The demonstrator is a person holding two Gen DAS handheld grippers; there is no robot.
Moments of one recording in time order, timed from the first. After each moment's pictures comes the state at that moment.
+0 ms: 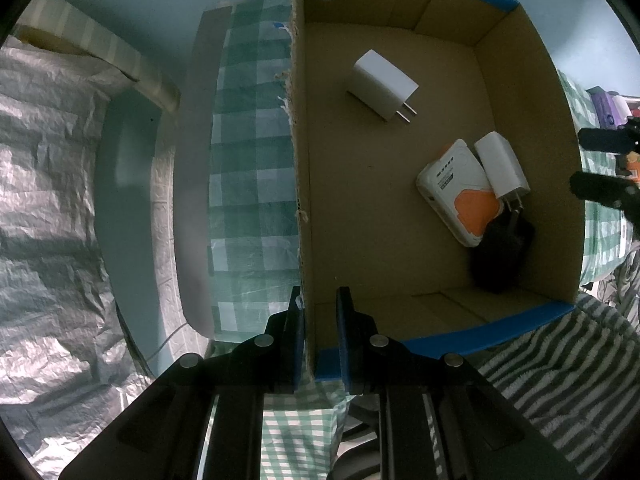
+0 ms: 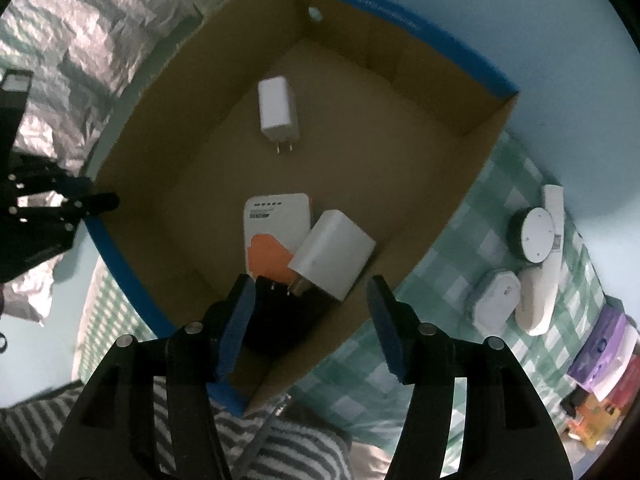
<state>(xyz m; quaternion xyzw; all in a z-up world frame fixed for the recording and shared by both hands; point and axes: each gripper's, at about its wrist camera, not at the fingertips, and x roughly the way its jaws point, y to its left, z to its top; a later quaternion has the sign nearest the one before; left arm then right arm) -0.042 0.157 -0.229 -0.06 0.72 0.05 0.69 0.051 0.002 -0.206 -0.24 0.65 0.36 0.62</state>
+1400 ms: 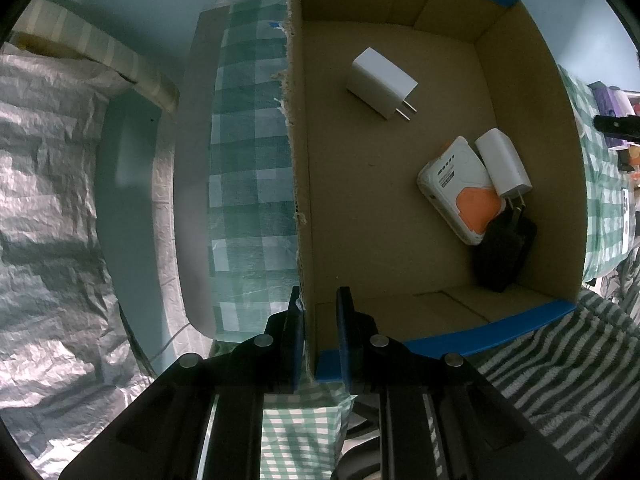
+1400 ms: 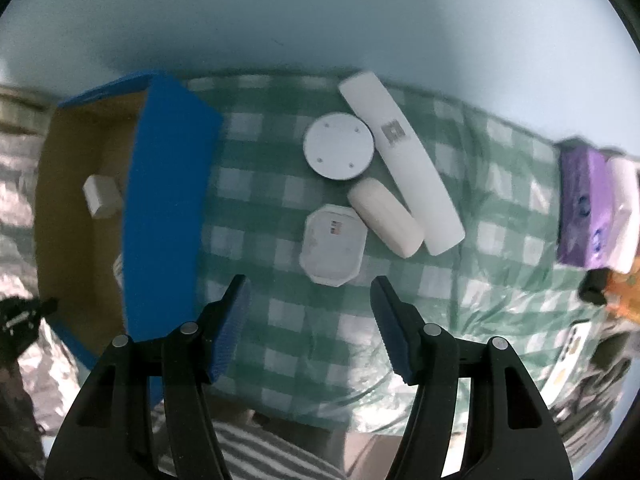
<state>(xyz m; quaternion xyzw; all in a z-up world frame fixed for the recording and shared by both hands) -0.043 0.157 -0.229 -0.05 0.73 0.04 0.68 0.154 -0.166 -0.241 -0.06 0.72 0.17 0.67</state>
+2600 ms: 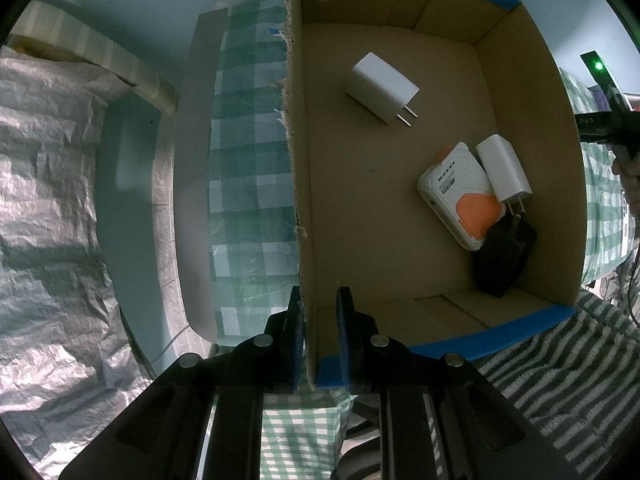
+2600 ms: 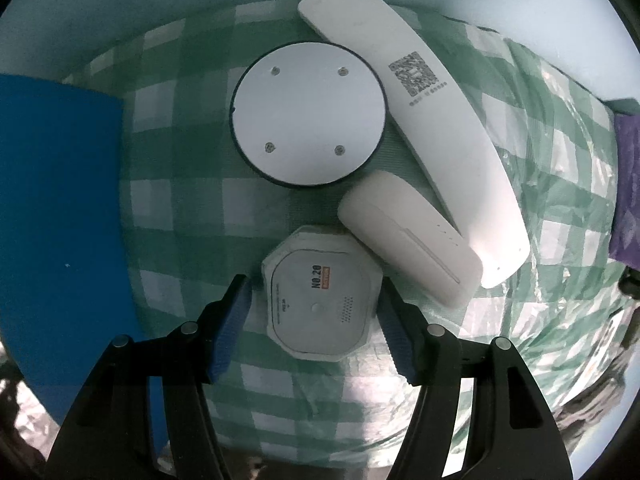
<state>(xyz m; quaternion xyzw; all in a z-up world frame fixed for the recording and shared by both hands) -0.037 0.156 -0.229 -0.05 0.73 0.04 0.68 0.175 -0.133 -0.337 -0.08 0.76 0.12 0.63</state>
